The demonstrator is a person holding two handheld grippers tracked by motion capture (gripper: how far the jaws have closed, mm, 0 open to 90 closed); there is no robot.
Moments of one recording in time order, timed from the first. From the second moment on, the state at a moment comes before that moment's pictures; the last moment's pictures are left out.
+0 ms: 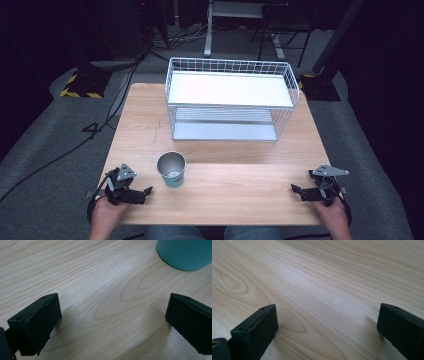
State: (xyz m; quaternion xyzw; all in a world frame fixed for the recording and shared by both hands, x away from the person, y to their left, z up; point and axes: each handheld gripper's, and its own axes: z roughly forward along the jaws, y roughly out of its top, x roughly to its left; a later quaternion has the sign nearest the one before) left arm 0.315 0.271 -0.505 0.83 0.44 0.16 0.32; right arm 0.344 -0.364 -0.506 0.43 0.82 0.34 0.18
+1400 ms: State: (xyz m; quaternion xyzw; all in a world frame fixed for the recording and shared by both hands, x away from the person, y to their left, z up) left arm 0.295 0.225 -0.485 0.78 0.38 0.17 0.47; right arm 0.344 -0.362 -0.506 0.43 0.81 0.34 0.18
